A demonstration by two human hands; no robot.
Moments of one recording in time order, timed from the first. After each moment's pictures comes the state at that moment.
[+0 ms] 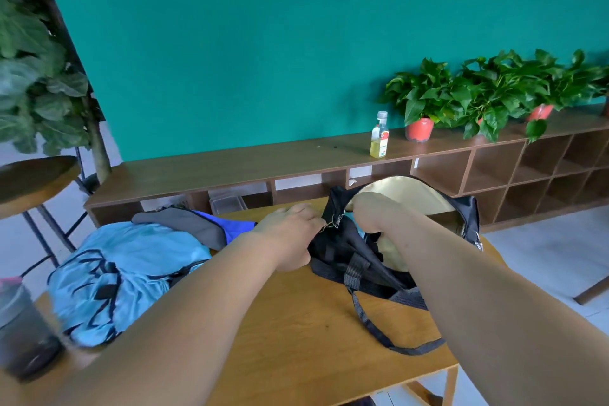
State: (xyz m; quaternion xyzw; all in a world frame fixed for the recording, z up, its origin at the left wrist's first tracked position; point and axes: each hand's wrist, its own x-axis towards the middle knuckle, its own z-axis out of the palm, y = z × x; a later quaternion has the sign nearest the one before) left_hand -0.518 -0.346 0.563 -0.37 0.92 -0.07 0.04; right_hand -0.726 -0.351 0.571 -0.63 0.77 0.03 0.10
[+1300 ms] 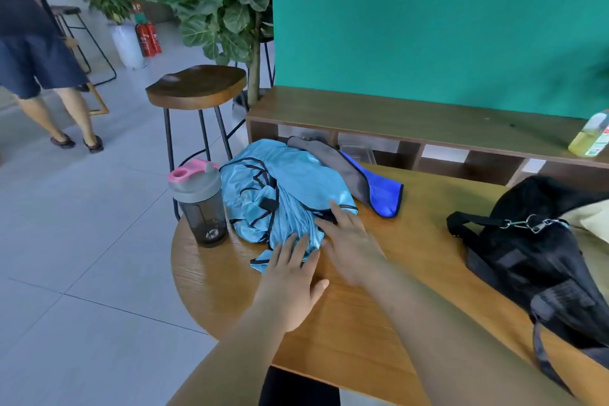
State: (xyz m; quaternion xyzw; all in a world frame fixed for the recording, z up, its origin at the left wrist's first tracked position) left_hand -0.261 -0.285 0.342 -0.66 0.75 -0.01 -0.04; right_hand -0.413 -0.365 0.409 -0.85 0.51 -0.02 0.11
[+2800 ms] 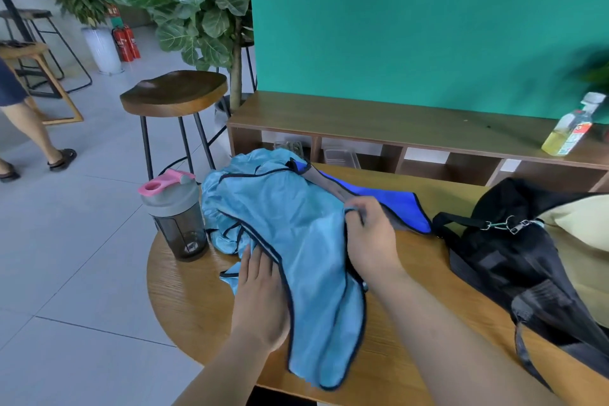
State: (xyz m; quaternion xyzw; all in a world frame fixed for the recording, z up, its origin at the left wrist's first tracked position) left_hand -0.257 -0.273 0.342 -0.69 0.69 -0.13 -0.19; right_hand -0.441 -0.340 0.469 -0.60 0.58 -0.43 0.34
